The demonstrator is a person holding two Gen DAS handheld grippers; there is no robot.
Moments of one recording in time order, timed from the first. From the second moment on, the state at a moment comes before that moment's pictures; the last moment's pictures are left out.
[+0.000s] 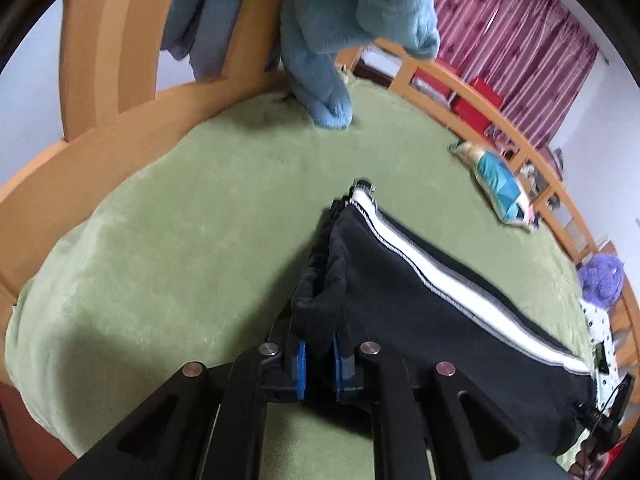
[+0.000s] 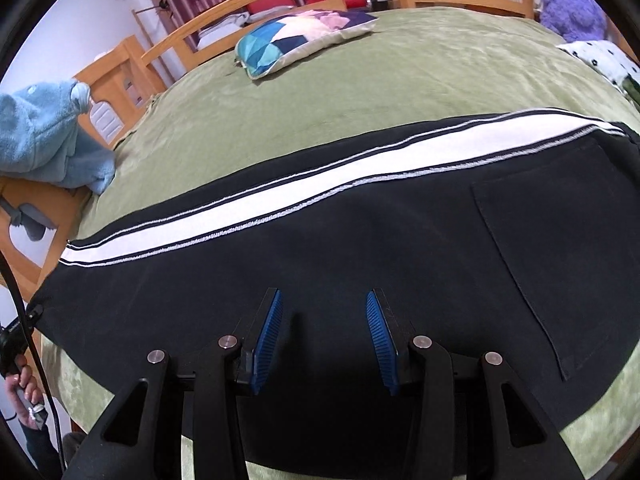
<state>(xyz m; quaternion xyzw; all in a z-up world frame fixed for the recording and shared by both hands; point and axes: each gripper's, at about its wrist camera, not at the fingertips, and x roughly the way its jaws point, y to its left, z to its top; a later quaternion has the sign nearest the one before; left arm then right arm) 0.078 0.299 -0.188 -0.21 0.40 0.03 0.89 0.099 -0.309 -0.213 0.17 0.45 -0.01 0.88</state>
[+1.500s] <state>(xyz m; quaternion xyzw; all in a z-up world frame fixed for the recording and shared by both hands) 0.069 0.302 -0.205 -0.24 0.40 0.02 0.88 0.086 -0.280 -0.220 0.16 0.47 0.00 0.87</state>
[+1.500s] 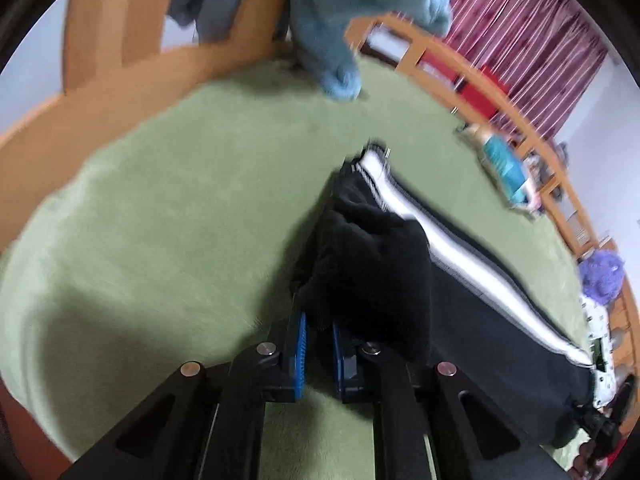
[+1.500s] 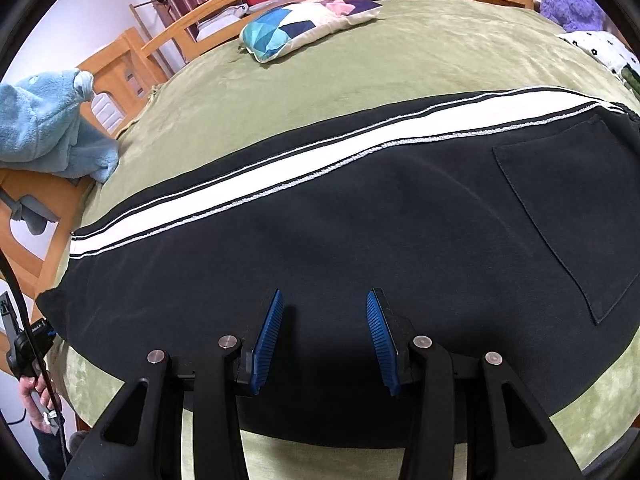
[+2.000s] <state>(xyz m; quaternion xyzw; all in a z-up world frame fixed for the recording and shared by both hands) 0.040 0.306 -0.213 -0.25 0.42 0.02 0.87 0.075 -0.277 -0.215 0.16 0.46 0.01 0.87</state>
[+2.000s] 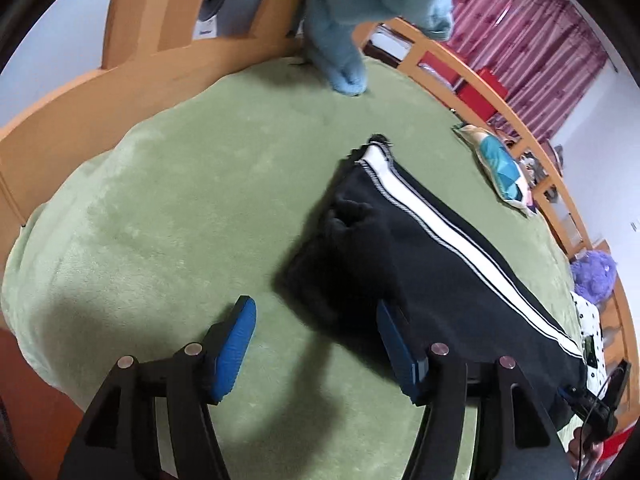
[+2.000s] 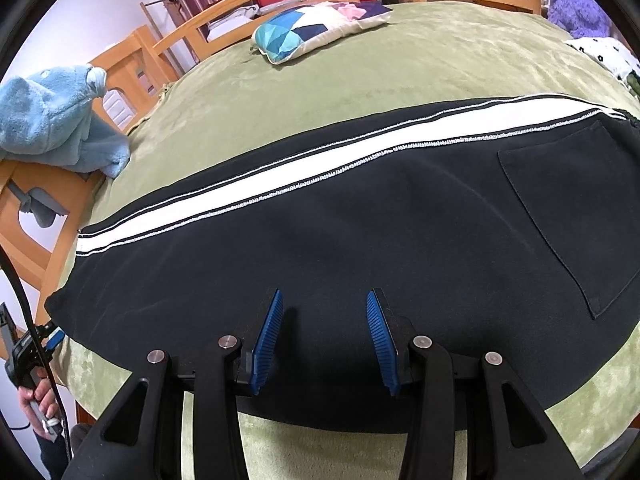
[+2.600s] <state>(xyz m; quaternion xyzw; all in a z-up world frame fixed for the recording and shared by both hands) 0.061 0.297 -0.222 -0.24 0.45 0.03 0.86 0.070 -0.276 -0.212 0.14 0.47 0.00 0.87</state>
